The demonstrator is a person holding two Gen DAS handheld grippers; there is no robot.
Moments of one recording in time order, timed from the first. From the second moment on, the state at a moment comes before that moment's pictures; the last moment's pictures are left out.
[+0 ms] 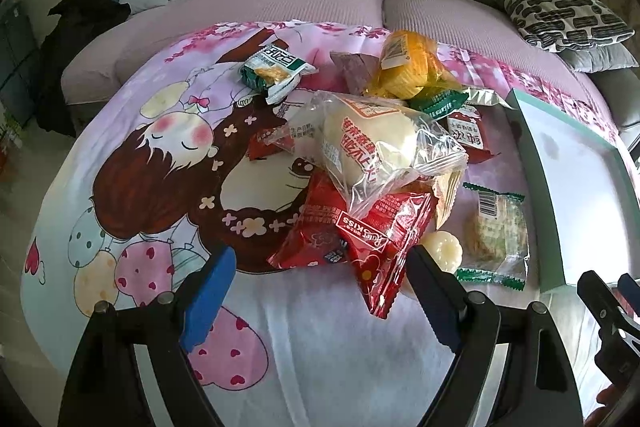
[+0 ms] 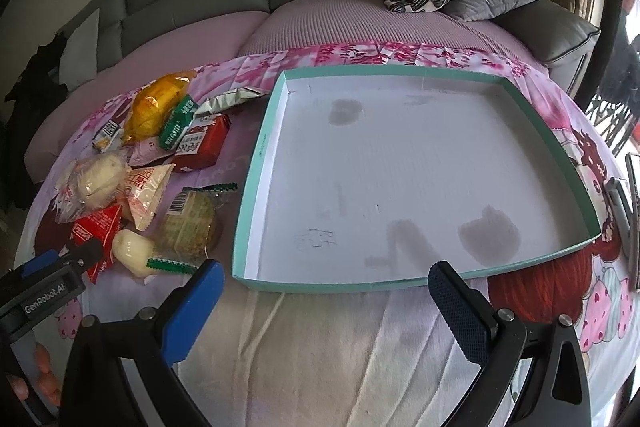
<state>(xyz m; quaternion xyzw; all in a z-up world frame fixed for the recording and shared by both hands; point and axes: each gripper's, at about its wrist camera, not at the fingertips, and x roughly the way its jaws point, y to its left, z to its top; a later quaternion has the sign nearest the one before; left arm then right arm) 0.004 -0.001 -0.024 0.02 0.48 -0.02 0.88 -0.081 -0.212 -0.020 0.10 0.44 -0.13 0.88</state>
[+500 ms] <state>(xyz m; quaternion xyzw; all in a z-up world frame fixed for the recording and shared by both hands) 0.004 -0.003 -0.026 0.02 0.49 -0.02 0.87 -0.081 -0.214 -0.024 0.10 0.45 -0.13 0.88</state>
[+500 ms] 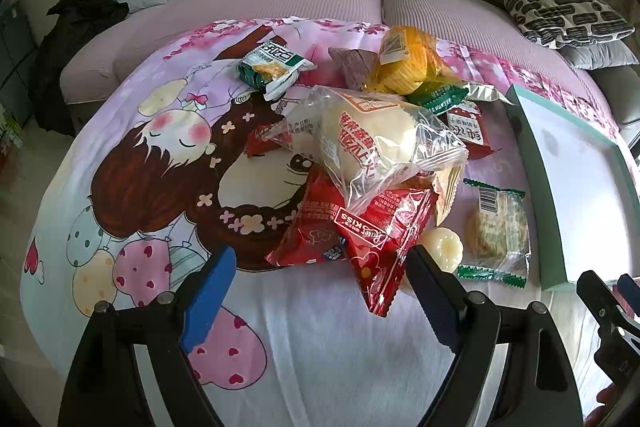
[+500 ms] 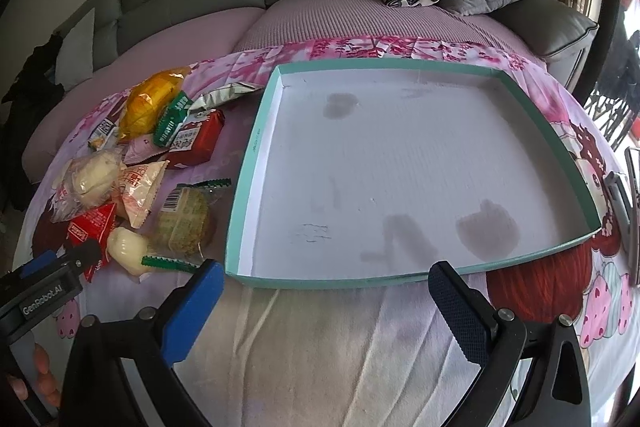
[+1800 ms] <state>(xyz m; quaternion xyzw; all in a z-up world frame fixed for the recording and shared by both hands) 0.002 0.021 -0.011 -0.01 0.46 0.00 0.89 -0.071 -0.175 -0.007 0.07 0.40 -0.07 0.91</state>
